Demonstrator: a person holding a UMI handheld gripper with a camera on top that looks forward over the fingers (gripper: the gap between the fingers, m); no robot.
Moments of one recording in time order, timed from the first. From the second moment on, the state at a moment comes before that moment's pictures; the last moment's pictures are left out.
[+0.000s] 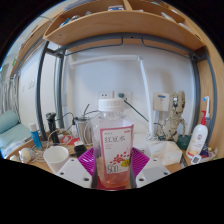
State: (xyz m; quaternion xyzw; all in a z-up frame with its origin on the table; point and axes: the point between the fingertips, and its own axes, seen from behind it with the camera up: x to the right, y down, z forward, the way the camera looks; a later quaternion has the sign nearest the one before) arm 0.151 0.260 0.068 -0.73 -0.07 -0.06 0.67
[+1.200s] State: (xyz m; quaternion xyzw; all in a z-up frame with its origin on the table) arm 0.176 0.079 0.050 -0.75 0.01 -0.04 0.66
